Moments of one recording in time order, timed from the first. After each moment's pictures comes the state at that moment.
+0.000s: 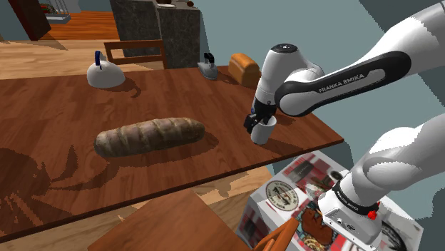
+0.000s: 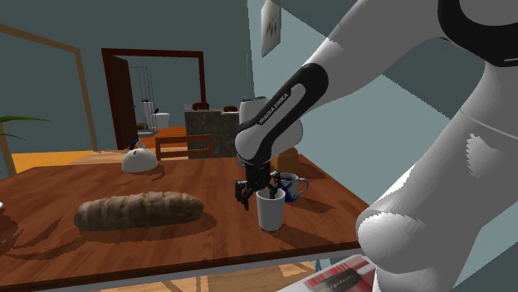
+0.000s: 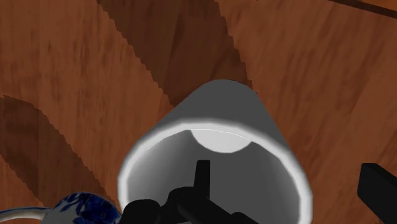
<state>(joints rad) -0.01 -0.39 0.37 -2.68 0.00 2.38 0.36</state>
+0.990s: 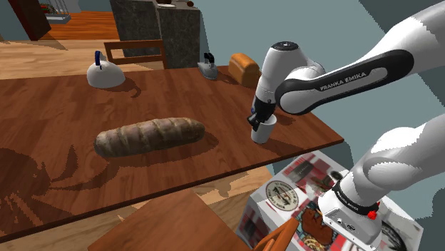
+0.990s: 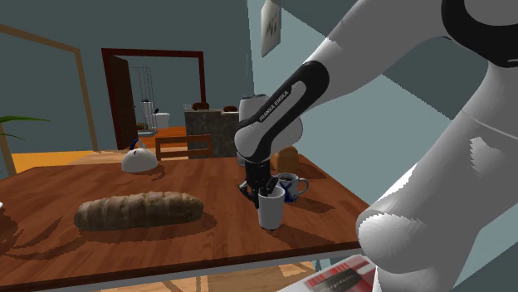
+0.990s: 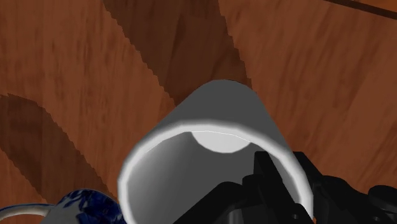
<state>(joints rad) -0.01 -0.40 0.37 -2.67 0.01 2.36 0.36</state>
